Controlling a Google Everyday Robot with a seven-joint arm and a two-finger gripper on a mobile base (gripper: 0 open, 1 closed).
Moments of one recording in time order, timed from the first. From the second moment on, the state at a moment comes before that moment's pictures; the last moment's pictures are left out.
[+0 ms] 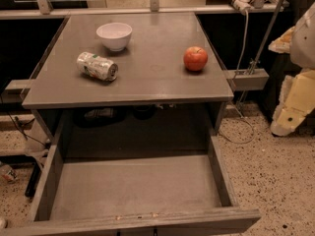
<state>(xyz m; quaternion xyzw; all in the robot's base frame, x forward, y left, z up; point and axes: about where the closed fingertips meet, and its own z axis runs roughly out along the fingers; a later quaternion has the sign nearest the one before) 0.438 -0.217 0.976 -0.60 0.78 -0.03 0.16</state>
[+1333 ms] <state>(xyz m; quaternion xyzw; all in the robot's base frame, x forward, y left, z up) 0.443 -0.101 1.014 -0.62 0.77 -0.04 0.16</state>
